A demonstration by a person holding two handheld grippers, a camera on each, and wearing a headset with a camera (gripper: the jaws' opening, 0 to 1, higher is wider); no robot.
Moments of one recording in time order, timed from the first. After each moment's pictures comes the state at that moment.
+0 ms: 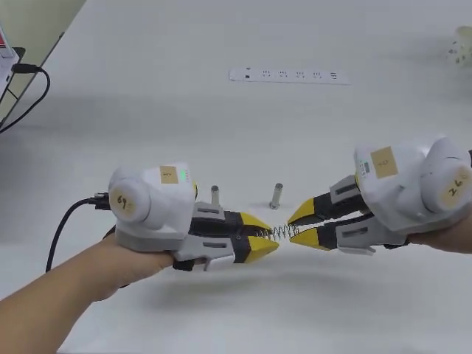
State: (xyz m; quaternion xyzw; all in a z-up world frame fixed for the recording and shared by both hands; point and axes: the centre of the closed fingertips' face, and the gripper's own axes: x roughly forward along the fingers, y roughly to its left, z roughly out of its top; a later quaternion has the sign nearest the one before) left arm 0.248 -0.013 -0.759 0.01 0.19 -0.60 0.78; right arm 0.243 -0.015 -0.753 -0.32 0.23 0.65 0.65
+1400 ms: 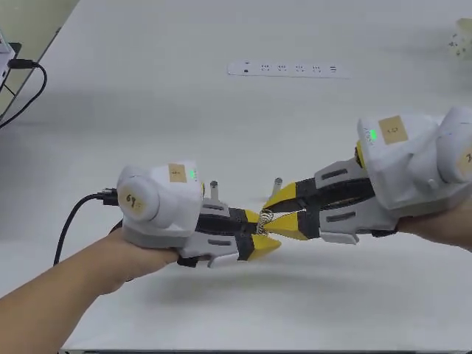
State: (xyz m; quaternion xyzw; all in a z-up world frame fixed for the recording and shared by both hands) left arm 0.246 -0.015 -0.764 0.03 0.19 -0.61 0.77; right arm 0.235 0.016 -0.717 -0.20 0.20 0.67 0.69
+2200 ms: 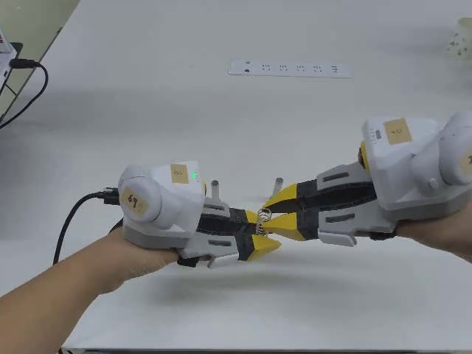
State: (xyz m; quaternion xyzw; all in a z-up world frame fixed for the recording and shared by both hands) left arm 0.243 -0.016 -0.767 0.05 0.19 -0.61 0.77; right arm 0.236 0.022 -0.719 -0.17 0.21 0.66 0.70
